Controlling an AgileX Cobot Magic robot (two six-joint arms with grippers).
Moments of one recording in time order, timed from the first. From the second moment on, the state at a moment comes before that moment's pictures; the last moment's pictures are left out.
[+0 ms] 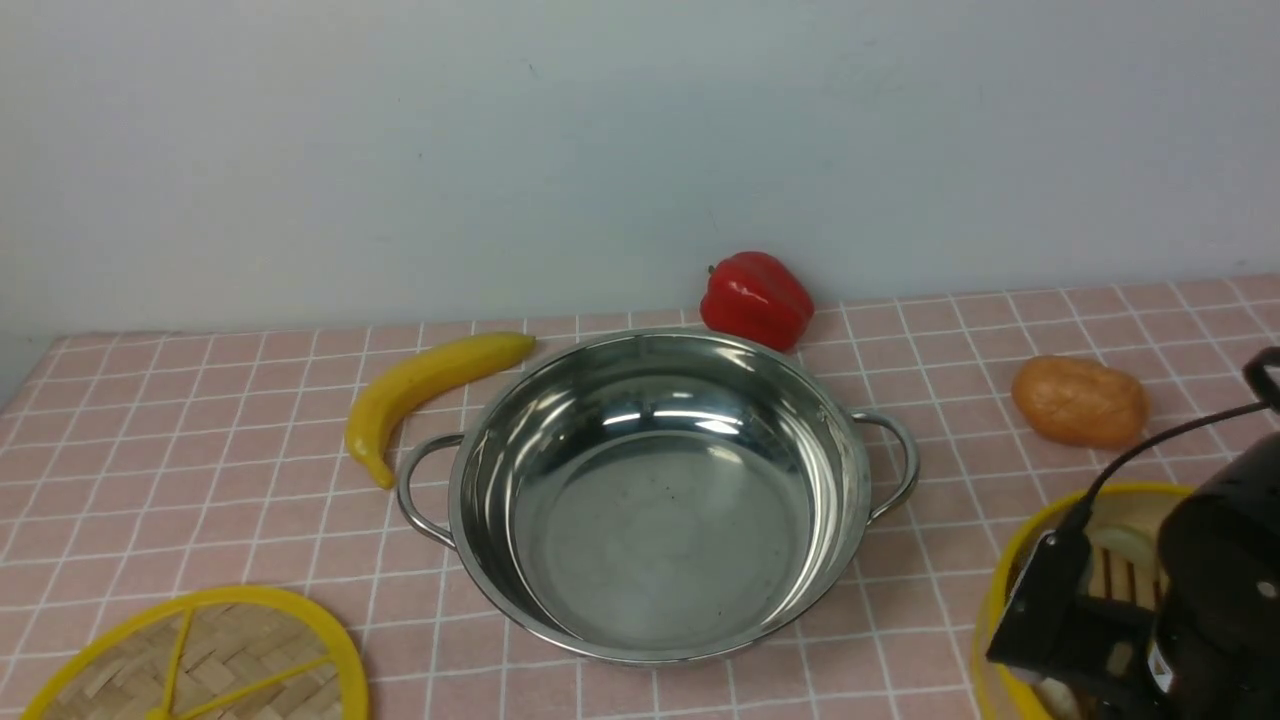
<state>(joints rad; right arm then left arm) 0.53 1.53 -0.73 -0.05 1.04 -0.24 0.12 0.00 0.01 0.04 0.34 0.03</state>
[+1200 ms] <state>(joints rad) 0.79 1.77 -1.57 -0.09 1.26 -0.63 0.12 0.00 0.01 0.04 0.34 0.03</state>
